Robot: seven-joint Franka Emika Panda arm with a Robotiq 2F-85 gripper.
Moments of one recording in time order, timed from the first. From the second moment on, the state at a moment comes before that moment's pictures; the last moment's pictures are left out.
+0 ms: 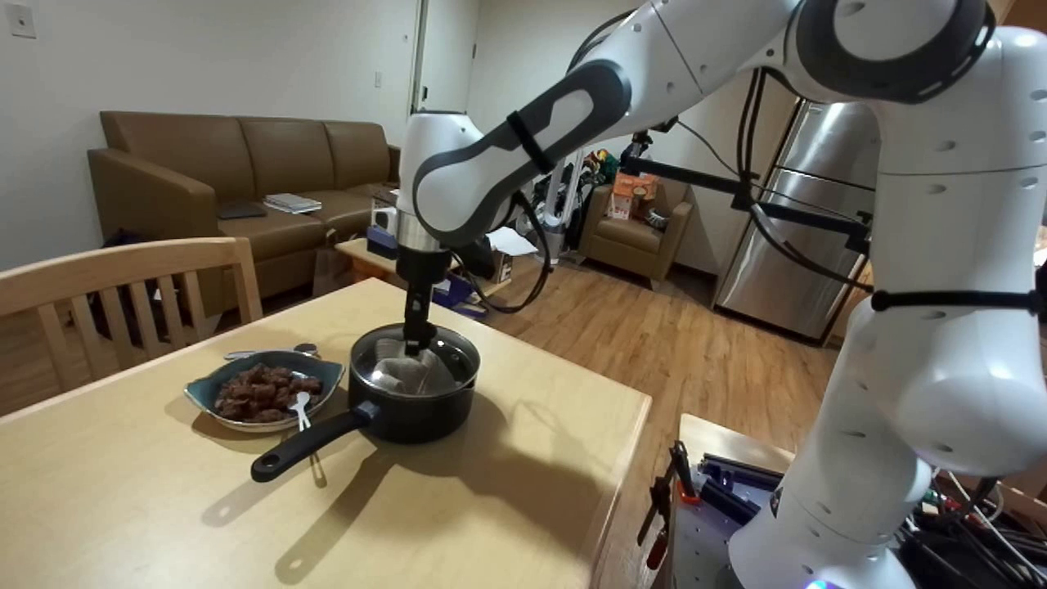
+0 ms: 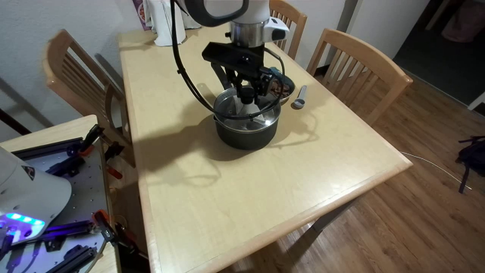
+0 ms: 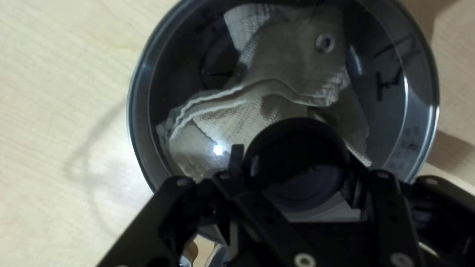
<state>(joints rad) -0.07 0.34 0.02 -2.04 -0.03 2.39 -0.50</state>
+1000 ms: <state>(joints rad) -0.07 0.31 0.02 -1.99 -0.04 2.37 -0.49</state>
